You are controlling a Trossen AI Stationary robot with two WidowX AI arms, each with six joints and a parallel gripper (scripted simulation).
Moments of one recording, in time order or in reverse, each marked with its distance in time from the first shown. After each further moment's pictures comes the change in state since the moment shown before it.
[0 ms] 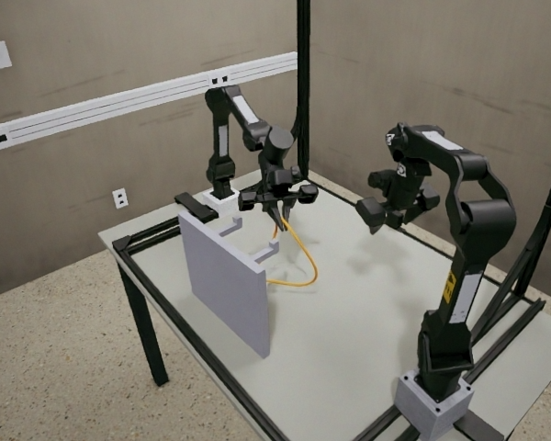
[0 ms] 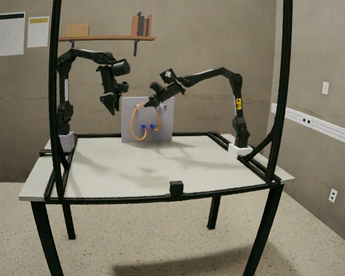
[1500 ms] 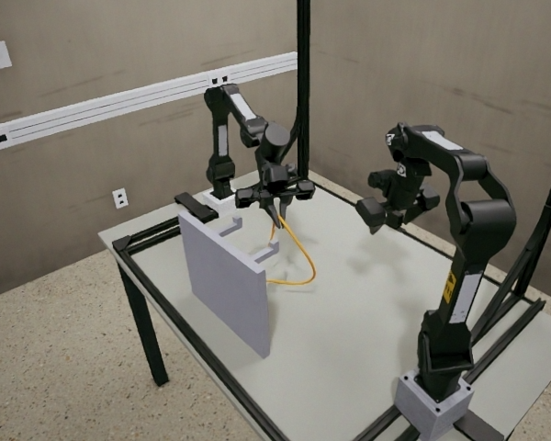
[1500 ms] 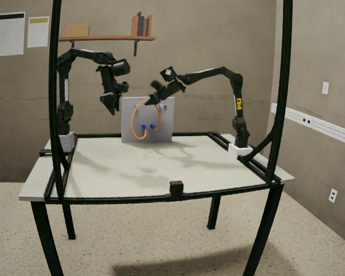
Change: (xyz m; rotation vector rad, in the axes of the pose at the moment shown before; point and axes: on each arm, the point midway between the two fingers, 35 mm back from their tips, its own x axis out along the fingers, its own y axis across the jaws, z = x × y) left arm 0.000 0.000 0.000 0.000 0.000 0.000; right arm -0.006 -0.007 0.005 0.035 0.018 0.004
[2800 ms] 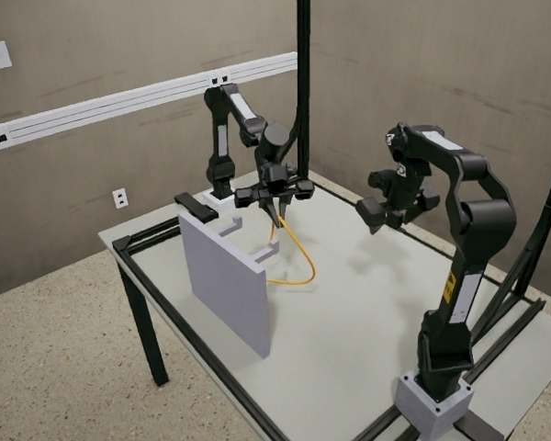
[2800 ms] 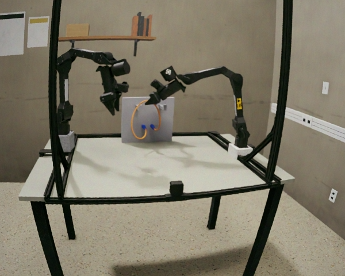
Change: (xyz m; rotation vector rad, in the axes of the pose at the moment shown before) left arm 0.000 0.000 0.000 0.000 0.000 0.000; right arm -0.001 -0.002 0.001 0.004 -0.001 0.001
